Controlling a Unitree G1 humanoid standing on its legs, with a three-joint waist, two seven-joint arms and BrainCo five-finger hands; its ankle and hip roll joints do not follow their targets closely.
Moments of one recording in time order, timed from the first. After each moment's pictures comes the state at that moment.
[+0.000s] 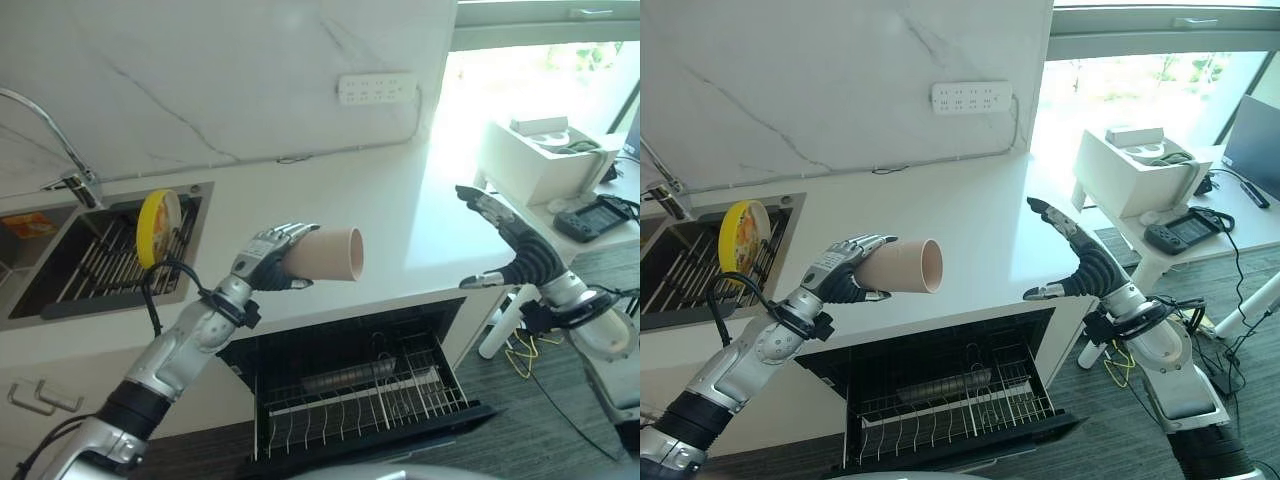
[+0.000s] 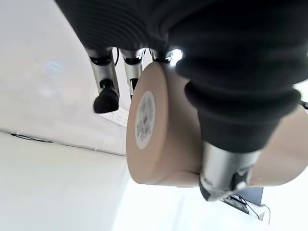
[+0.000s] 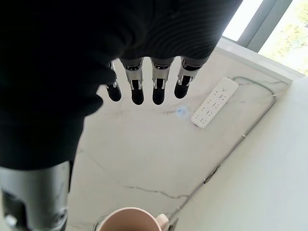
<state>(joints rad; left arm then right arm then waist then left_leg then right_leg) -0.20 0.74 -0.33 0.01 0.49 -0.31 0.13 -0.06 -0.77 0.04 -0.17 0.17 -0.33 0.24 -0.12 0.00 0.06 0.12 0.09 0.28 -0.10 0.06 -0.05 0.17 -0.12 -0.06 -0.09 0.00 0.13</state>
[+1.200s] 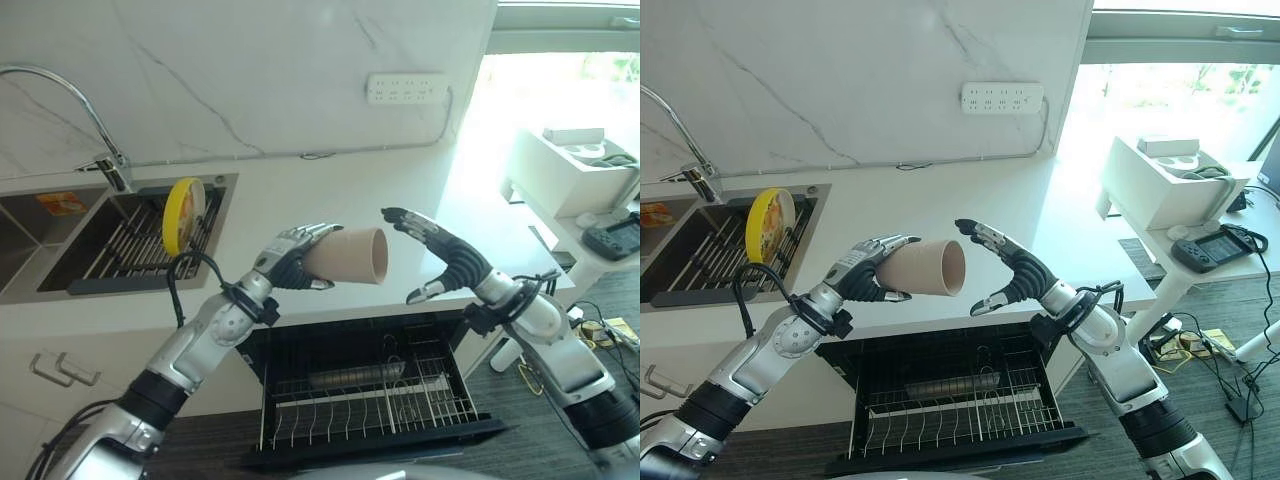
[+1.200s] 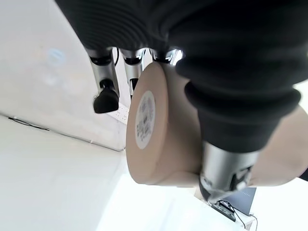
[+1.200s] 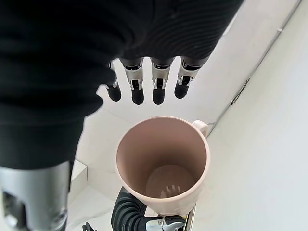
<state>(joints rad) -0.24 0.67 -0.39 0.00 0.41 -0.30 0.10 -0.19 -0.63 0.29 -0.16 0.26 -0.24 0.32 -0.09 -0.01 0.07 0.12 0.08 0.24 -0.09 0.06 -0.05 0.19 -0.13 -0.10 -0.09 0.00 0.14</state>
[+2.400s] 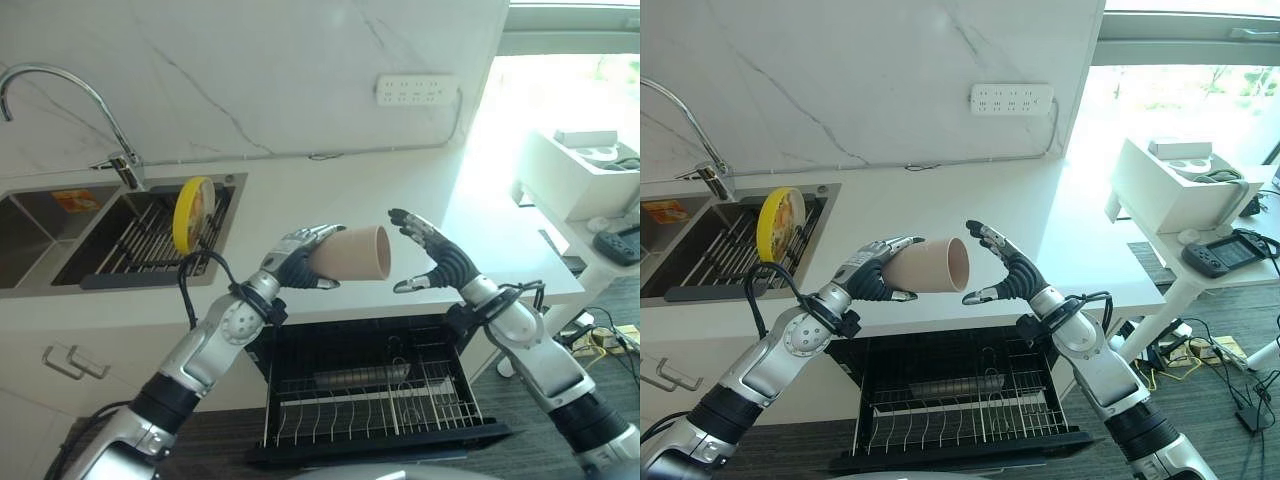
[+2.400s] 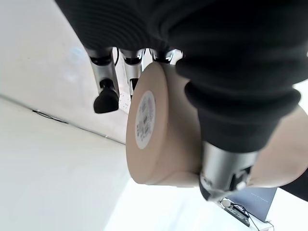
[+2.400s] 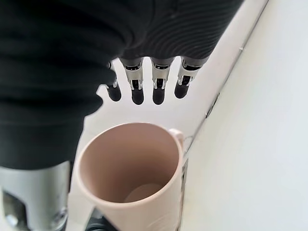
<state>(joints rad) -0.24 0.61 -0.39 -0.04 0.41 -0.17 0.02 -0.19 -0.56 0.35 -0.13 0.30 -0.11 0.15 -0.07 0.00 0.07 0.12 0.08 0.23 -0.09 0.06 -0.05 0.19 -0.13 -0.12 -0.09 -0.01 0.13</state>
